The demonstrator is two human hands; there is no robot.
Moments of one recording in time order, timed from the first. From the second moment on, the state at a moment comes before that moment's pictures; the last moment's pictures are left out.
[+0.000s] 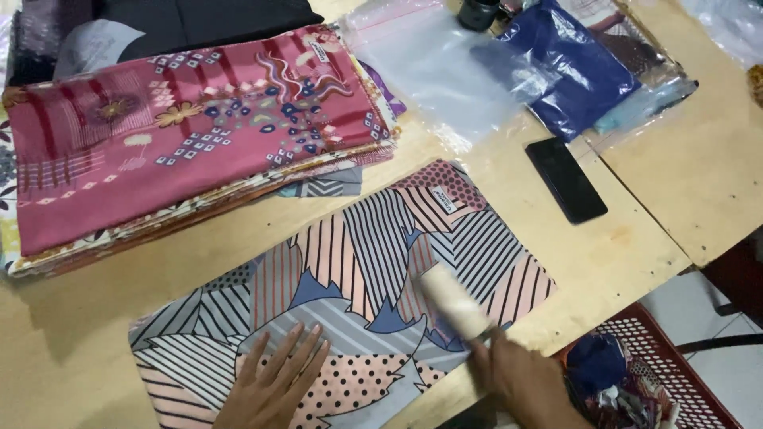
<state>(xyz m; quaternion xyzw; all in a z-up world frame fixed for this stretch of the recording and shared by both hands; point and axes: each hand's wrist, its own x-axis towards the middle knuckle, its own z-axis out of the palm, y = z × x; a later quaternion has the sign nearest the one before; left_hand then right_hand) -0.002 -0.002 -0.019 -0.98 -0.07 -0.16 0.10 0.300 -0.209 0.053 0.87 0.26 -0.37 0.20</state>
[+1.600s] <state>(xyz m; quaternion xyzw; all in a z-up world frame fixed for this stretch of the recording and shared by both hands) 0.000 -0.001 -0.002 -0.98 -0.06 -0.16 0.09 0.288 -0.237 0.039 0.88 0.27 -0.35 0.18</state>
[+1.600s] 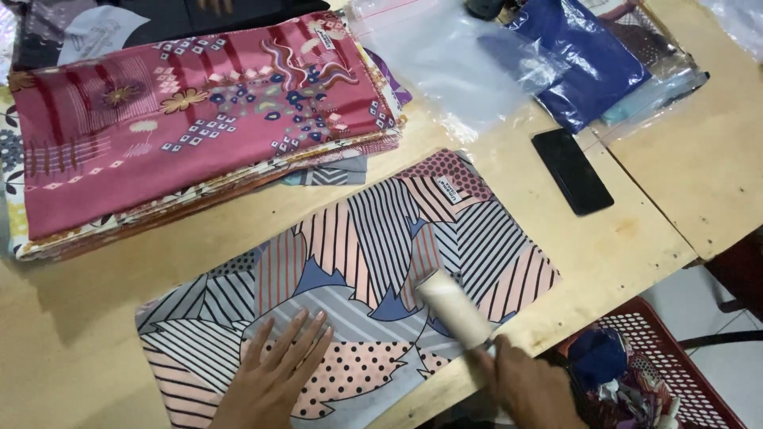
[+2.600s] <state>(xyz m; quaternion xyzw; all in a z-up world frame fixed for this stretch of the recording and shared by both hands) -0.001 -0.005 0.021 -0.98 -0.05 -0.18 0.11 0.215 -0.242 0.079 0.92 0.23 -0.31 0.05</state>
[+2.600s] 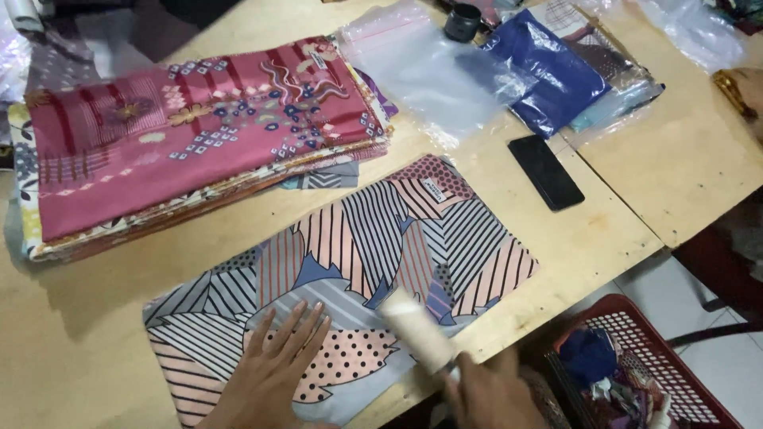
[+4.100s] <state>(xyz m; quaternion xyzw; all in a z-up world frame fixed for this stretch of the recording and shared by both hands) 0.002 -0.003 0.020 -0.98 -0.06 -0.14 0.09 0.336 -0.260 0.045 0.94 0.18 -0.24 0.13</state>
